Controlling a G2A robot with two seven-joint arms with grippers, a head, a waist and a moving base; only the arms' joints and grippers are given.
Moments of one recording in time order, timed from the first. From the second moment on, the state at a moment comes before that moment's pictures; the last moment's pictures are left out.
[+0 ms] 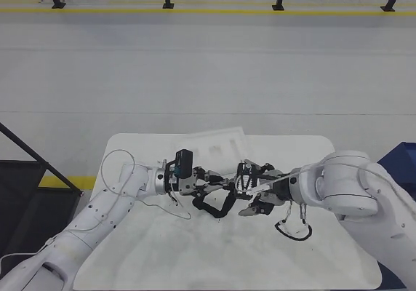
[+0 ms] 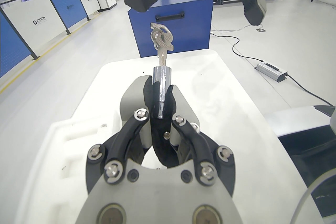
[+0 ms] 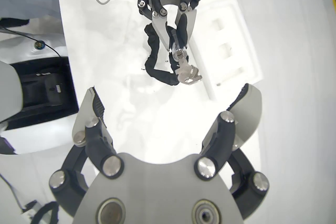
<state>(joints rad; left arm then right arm) 0.81 -1.08 -0.75 -1.16 1.46 -1.01 0.65 -0.82 -0.89 0.95 -2.03 -0.60 -0.66 1.16</state>
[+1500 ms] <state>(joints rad) 0.76 -1.05 -0.63 -1.17 1.39 -1.01 0.64 -0.89 -0.87 0.91 -2.03 -1.12 -0.81 0.73</state>
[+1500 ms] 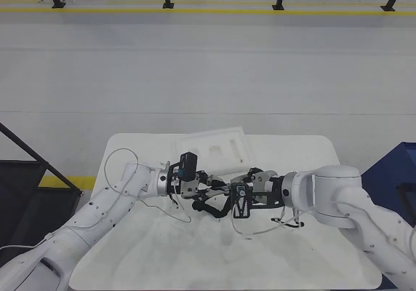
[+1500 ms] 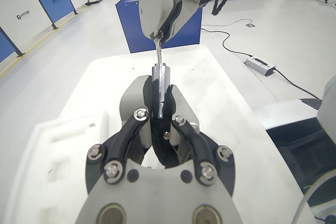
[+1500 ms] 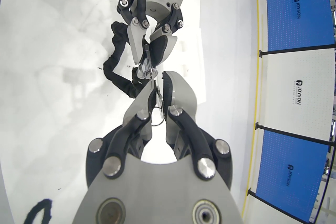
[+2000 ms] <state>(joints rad) 0.75 -1.06 -0.63 -1.15 1.41 -1.01 0.64 -0.90 -0.88 0.95 -1.98 -0.88 -0.67 0.81</state>
